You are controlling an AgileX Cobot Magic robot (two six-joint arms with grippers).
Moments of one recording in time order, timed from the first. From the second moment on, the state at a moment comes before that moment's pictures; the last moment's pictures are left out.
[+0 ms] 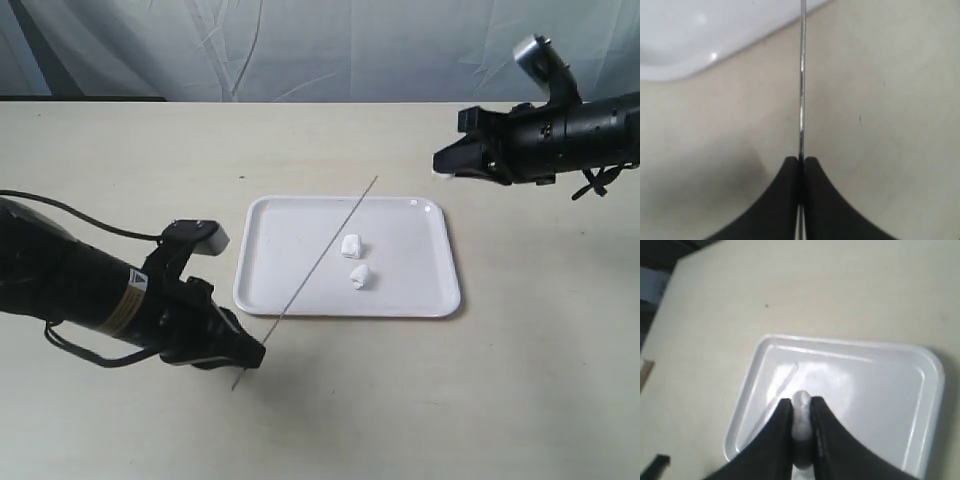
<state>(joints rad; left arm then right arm) -0.42 1.73 -0.62 1.75 -0.62 -1.83 0.01 1.85 -1.01 1.42 0.81 -1.19</state>
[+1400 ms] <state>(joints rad) -0.40 1.90 -0.78 1.75 -0.57 -2.05 0.19 1.88 -0.96 1.36 0.69 -1.15</state>
